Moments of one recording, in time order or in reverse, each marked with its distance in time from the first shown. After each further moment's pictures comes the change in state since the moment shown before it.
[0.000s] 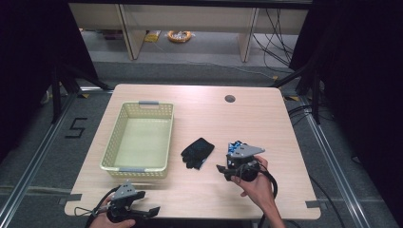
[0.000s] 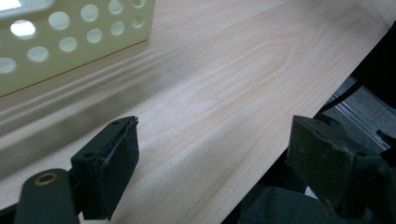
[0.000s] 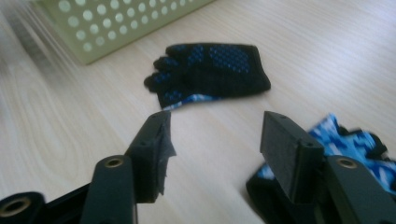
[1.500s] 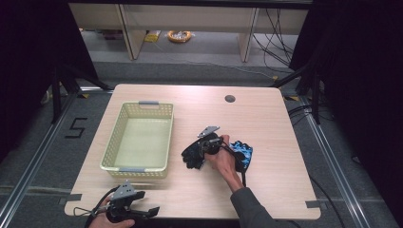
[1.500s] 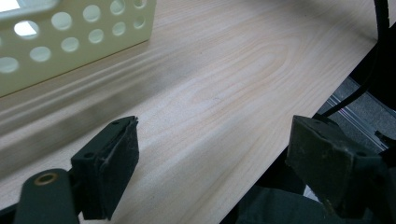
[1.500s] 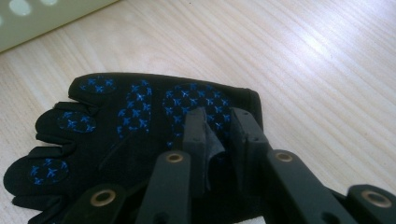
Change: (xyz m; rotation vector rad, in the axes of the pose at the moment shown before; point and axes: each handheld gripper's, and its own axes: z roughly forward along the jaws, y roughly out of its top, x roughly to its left) left arm -0.001 -0.001 0.000 -0.027 0.002 -0.023; right arm -0.013 0.049 0.129 0.177 -0.099 -0.057
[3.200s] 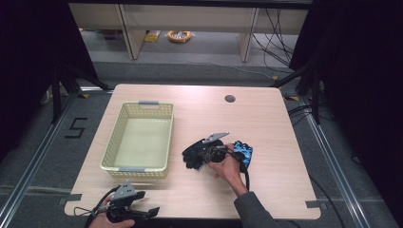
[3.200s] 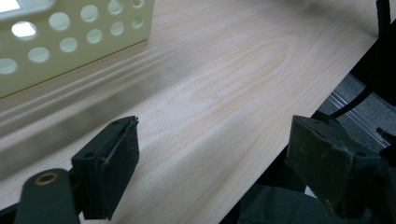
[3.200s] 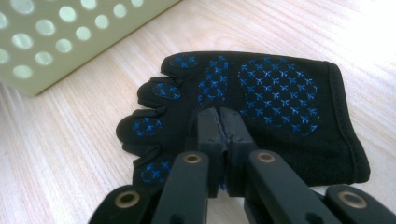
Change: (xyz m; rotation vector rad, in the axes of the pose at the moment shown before) left arm 0.000 0.000 0.000 0.008 -0.002 0.008; right arm 0.007 -0.024 -0.015 -0.065 0.208 0.108
